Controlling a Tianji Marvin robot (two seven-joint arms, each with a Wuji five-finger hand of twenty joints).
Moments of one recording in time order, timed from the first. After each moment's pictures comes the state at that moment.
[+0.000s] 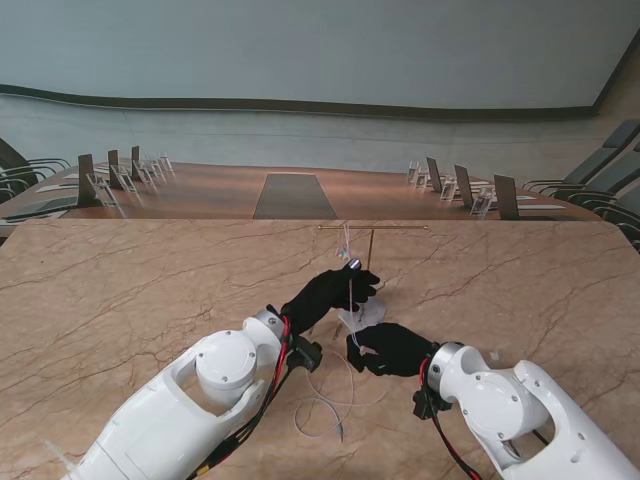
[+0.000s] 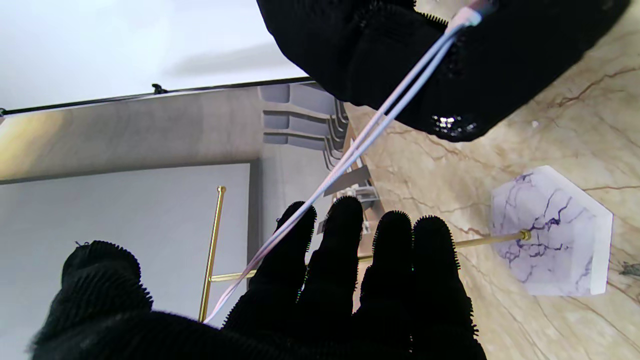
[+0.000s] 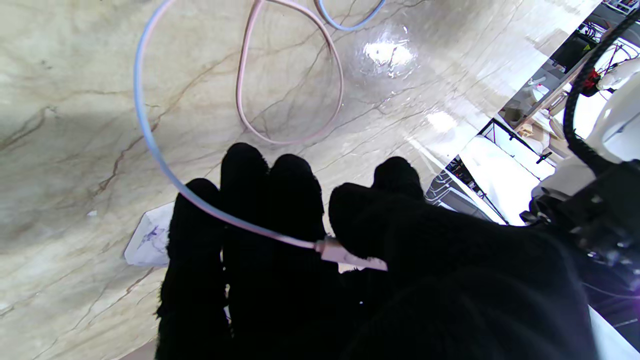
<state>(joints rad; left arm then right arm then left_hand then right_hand) 1.31 -1.24 -0.86 -1.53 -0.27 0.02 -0.04 -1.67 -1.02 1.23 -1.84 -0.49 -0.01 0.43 0.46 0.07 -0.02 -0.03 0.54 0.26 0.33 0.33 0.69 0.27 0.23 0.30 0.40 0.30 0.39 0.30 0.15 0.19 0.77 0.39 0.81 -0.44 1.11 0.05 0.73 -0.18 1.23 0.77 0.88 0.29 1.20 0.52 0.69 0.26 1.06 0.59 0.33 0.27 1.36 0.60</state>
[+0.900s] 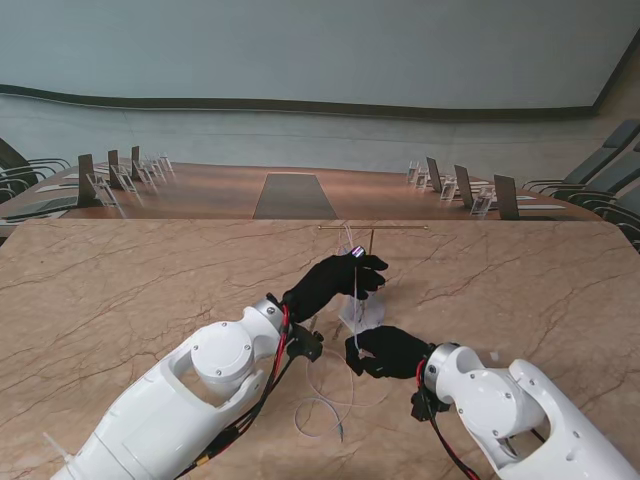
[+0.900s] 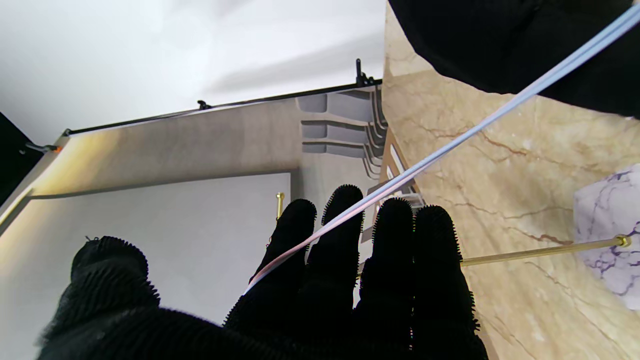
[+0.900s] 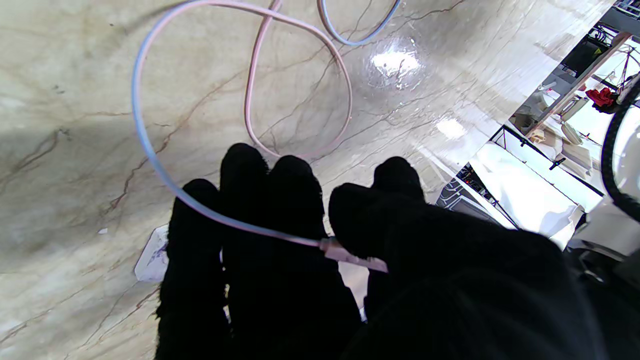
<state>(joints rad) 1.29 -1.23 -0.86 -1.54 -0.28 -0.06 -0.08 -1.66 -1.02 1.21 -1.83 -0.49 0.03 0.45 0.50 0.07 -0.02 -0.03 0.54 0.26 0.35 0.36 0.75 0.27 0.26 0.32 0.49 0.30 0.42 0.31 0.21 0.20 0.83 0.41 0.81 -0.44 1.12 0.05 0.73 -0.18 1.23 0.77 0.88 0.29 1.22 0.52 0.69 0.26 1.08 0.59 0.34 0.28 1.37 0.61</state>
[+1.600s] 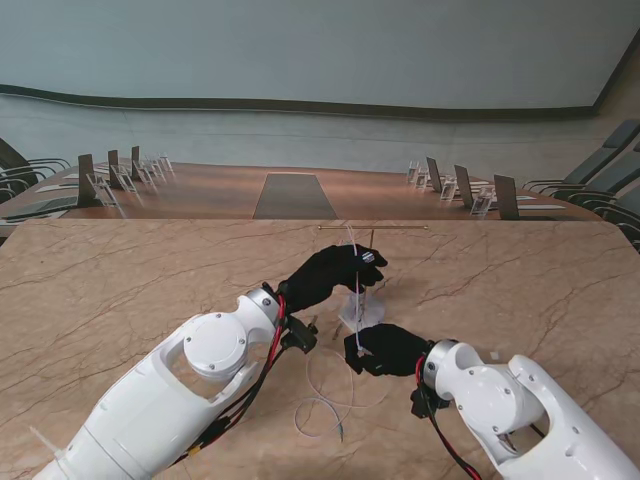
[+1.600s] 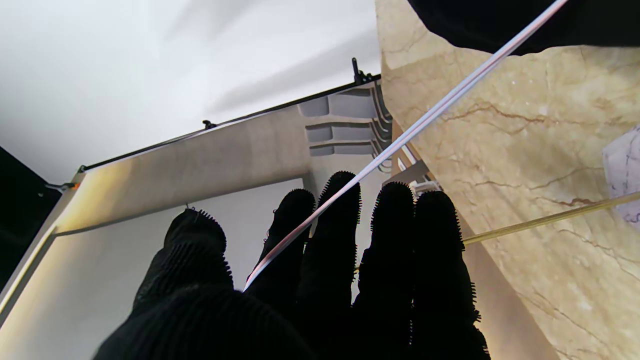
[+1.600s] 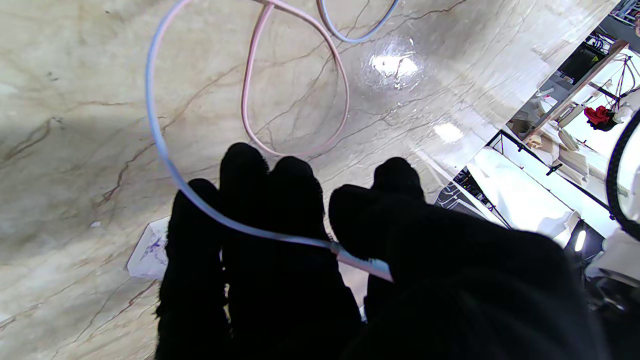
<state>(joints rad) 1.27 -1.21 -0.88 -1.58 -0.19 -0.07 -0.10 -1.64 -1.02 1.21 -1.83 -0.50 0.03 0.47 0.97 0.07 -0.02 -0.03 0.57 0.24 0.47 0.40 0.83 0.23 0.30 0.35 0.60 0.30 0.45 0.32 0.31 0.21 0.88 0.42 0.80 -0.44 1.12 0.08 0.73 -0.18 1.25 0.77 0.89 0.29 1.24 0.54 0.70 0.26 1.10 0.59 0.35 0.28 1.38 0.62</state>
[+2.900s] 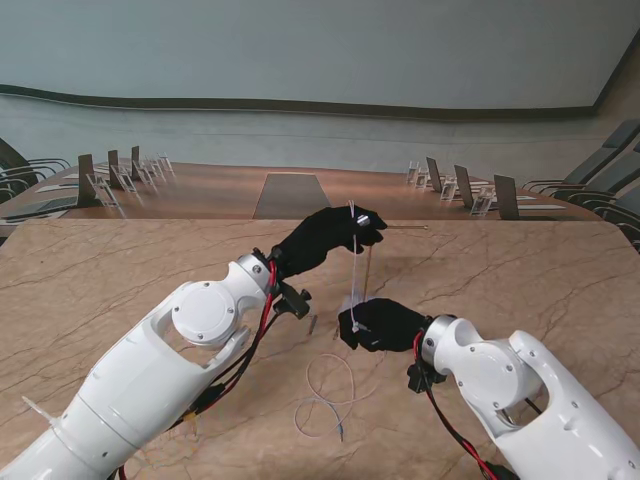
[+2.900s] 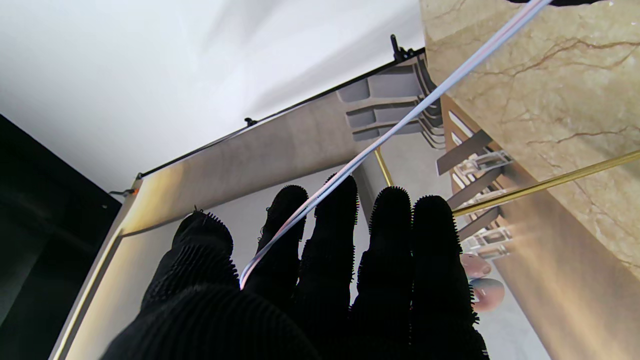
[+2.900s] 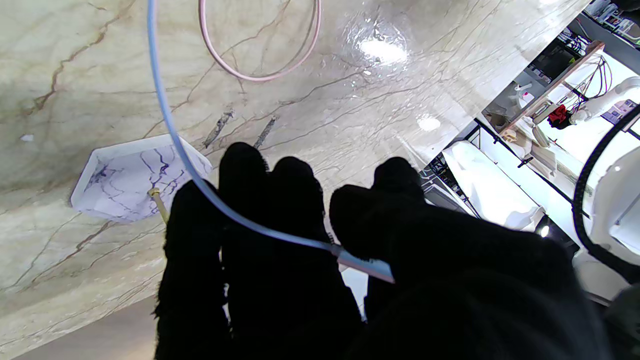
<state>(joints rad) 1.17 -1.20 -0.90 -1.56 -0.20 -0.16 -0.14 -1.55 -1.02 1.19 -1.82 -0.47 -0.01 0.47 1.00 0.09 -0.02 -0.03 0.57 0.20 0.52 0.41 0.81 0.22 0.31 0.35 0.57 0.28 0.43 0.32 0.28 0.20 0.86 0.42 0.79 -0.44 1.13 0.08 0.74 -0.18 1.25 0.77 0.90 0.29 1.24 0.55 0.71 0.26 1.11 0.59 0.36 0.29 1.39 0.63</state>
